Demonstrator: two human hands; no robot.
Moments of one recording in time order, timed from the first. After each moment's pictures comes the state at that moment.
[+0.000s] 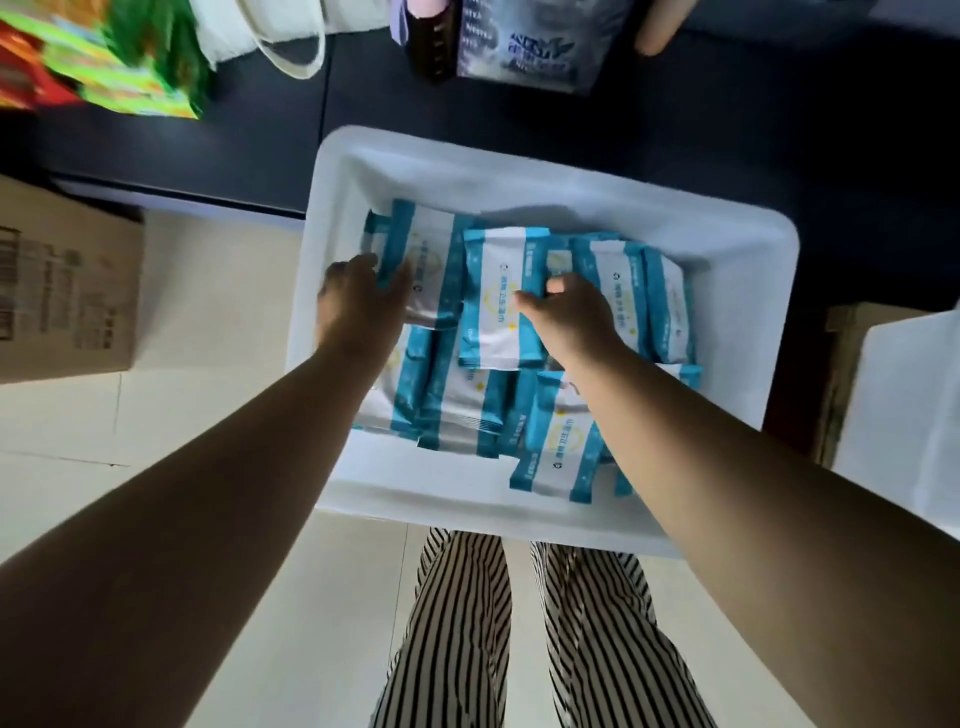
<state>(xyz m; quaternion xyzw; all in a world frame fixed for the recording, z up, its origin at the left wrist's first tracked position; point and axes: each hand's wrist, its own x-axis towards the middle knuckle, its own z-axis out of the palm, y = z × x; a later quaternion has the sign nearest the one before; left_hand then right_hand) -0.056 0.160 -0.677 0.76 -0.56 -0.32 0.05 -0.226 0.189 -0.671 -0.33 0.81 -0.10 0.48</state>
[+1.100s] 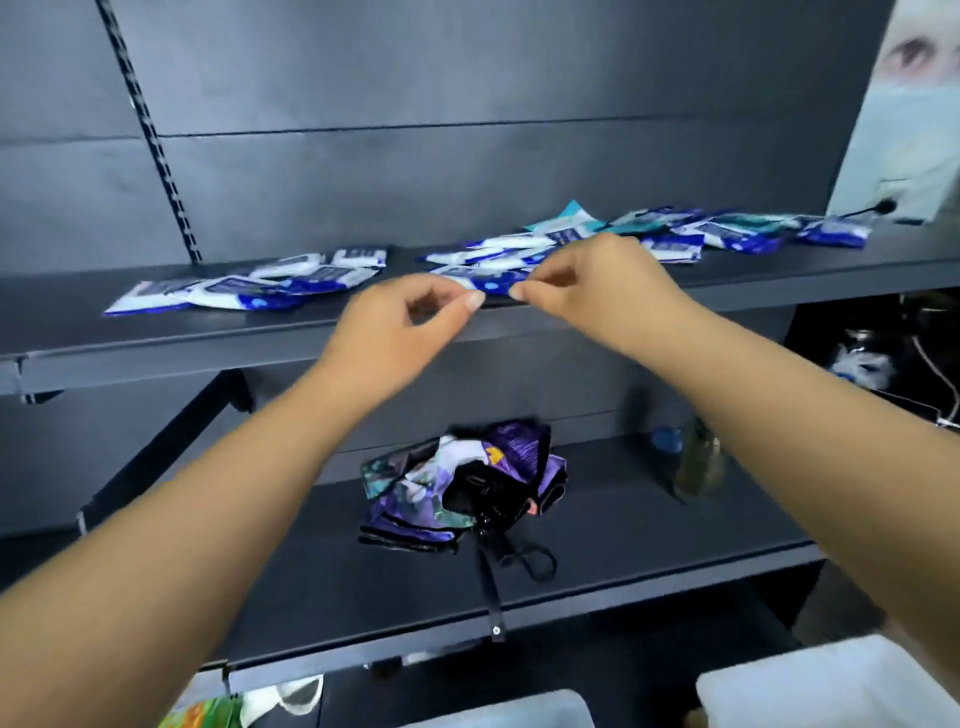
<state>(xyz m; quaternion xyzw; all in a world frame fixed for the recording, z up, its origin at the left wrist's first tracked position) -0.176 0.136 -0.011 0.27 -0.83 -0.22 0.43 -0.331 0.216 0.022 -0.61 0.73 -0.30 -0.06</state>
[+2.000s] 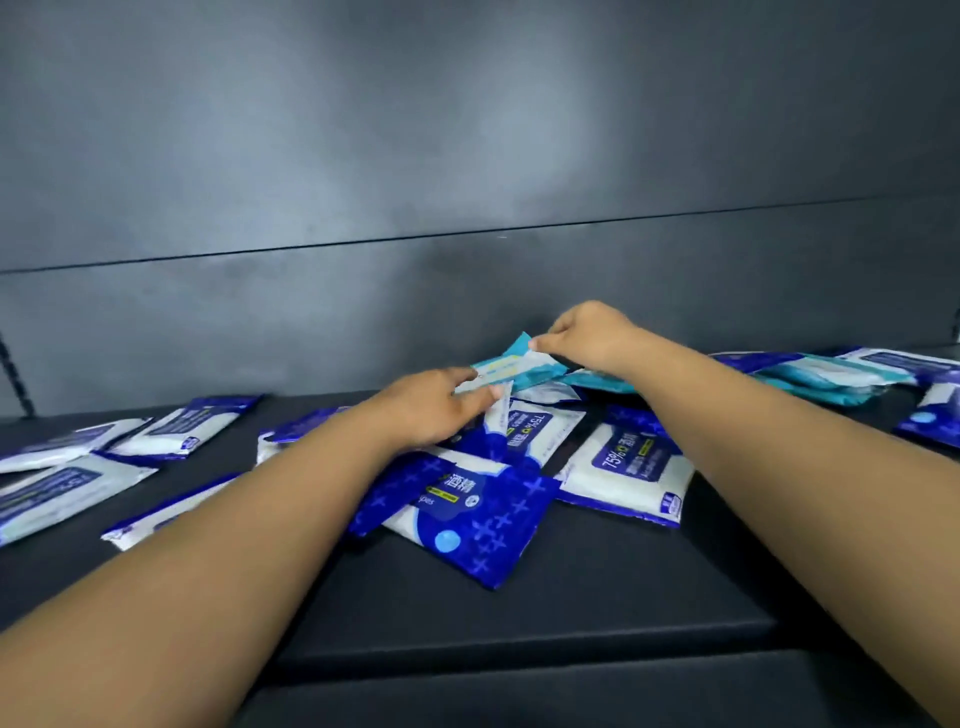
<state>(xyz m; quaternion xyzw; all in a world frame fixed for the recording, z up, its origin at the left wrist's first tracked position) -0.476 -0.062 0.029 0.48 -0.86 -0.13 0.14 -0.654 -0.039 0.058 -0.61 0.75 -0.26 0.05</state>
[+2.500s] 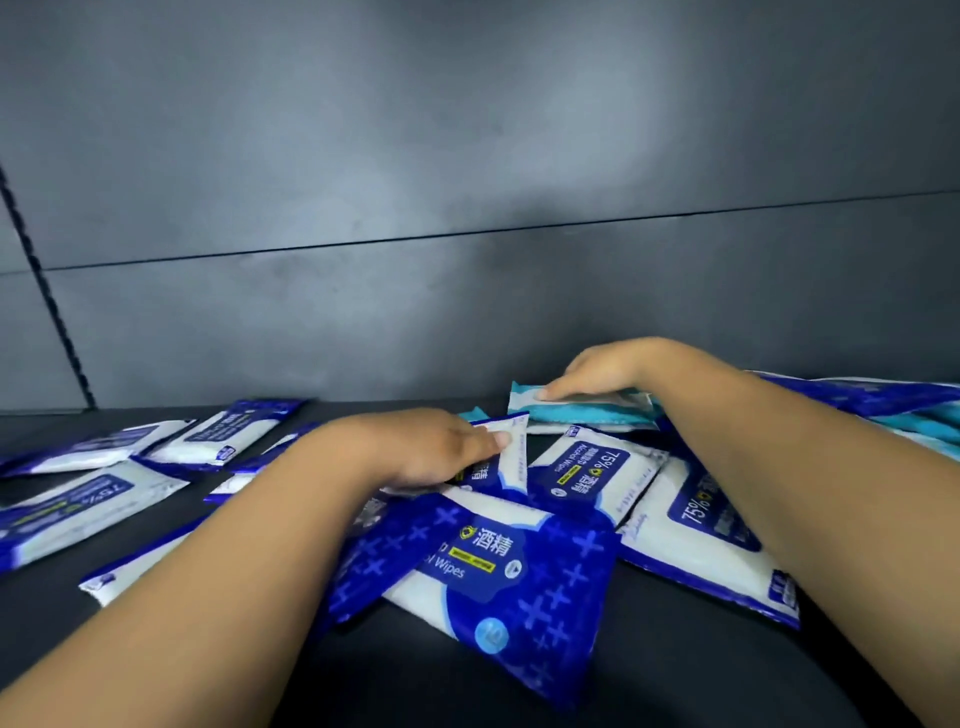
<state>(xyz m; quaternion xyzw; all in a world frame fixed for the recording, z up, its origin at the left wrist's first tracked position) -0.451 -0.067 0.047 0.53 -0.83 -0.14 -0.03 -0.654 -0.130 0.046 -0.68 0.72 -0.04 0.16</state>
